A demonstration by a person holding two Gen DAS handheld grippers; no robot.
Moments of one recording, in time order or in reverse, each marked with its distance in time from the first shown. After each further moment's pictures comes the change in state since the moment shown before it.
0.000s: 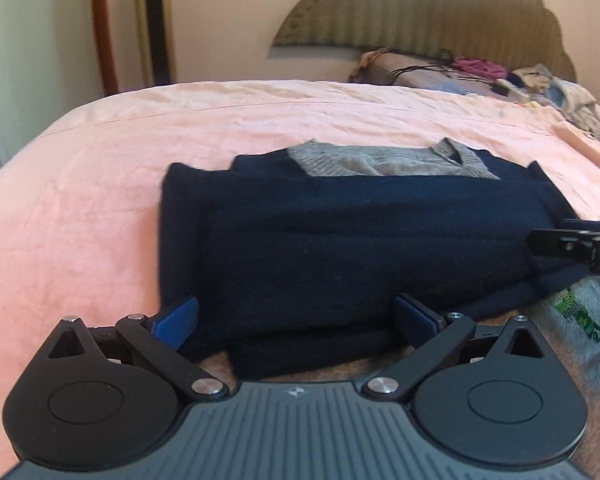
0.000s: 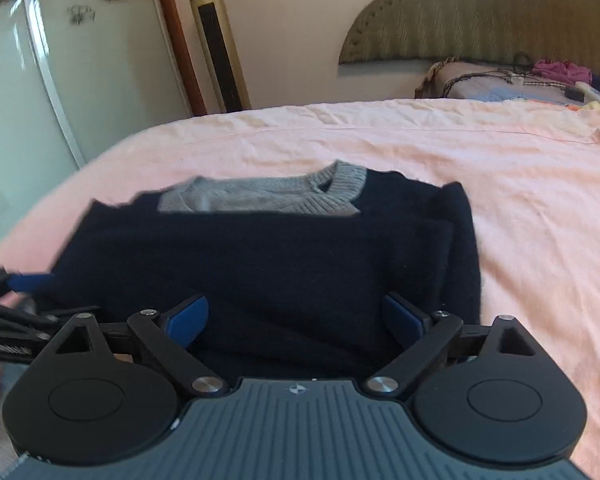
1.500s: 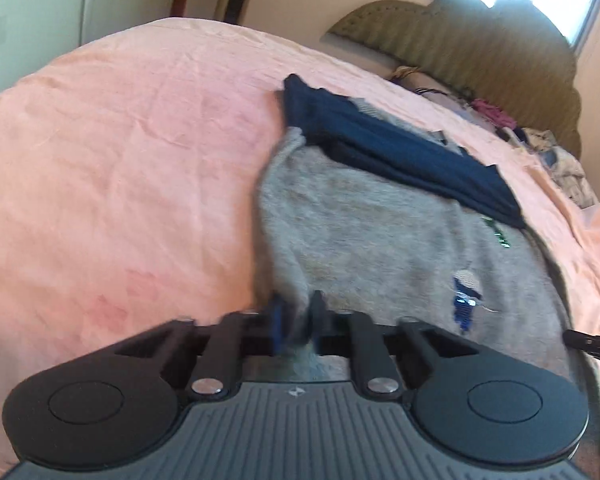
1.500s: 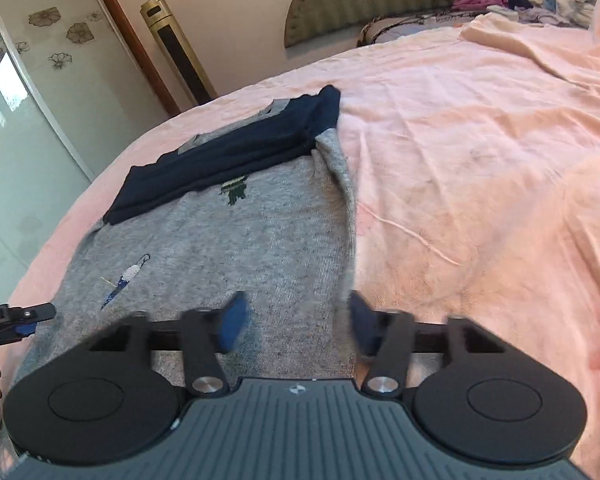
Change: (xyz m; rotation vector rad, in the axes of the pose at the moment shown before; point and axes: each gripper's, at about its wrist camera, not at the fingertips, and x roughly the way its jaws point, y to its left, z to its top) left arm -0.141 0.064 -0.129 -0.332 0.056 -0.108; right arm -0.188 -0.033 -0.130 0.283 0.098 0.054
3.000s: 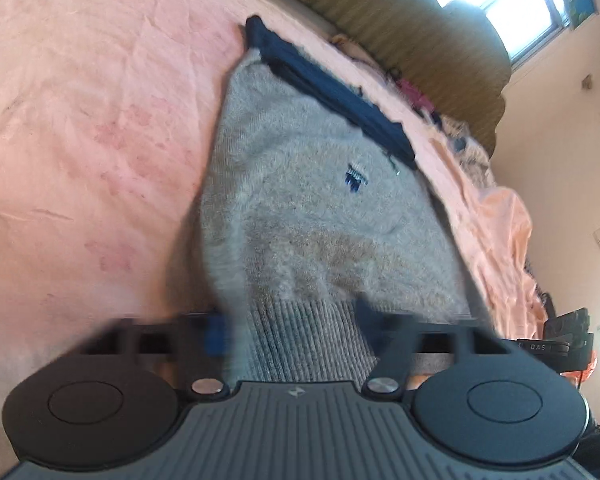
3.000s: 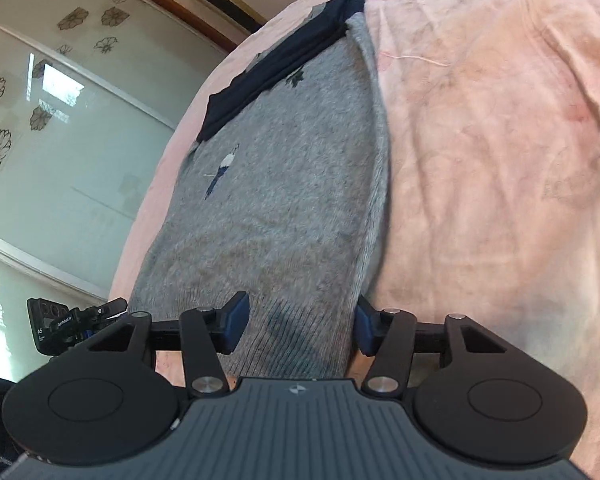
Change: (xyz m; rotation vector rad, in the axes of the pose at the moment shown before) left arm -0.078 0.038 -0.081 -0.124 0.185 -0.329; right arm -0.073 -0.016 -0.068 0.149 0.286 0.315
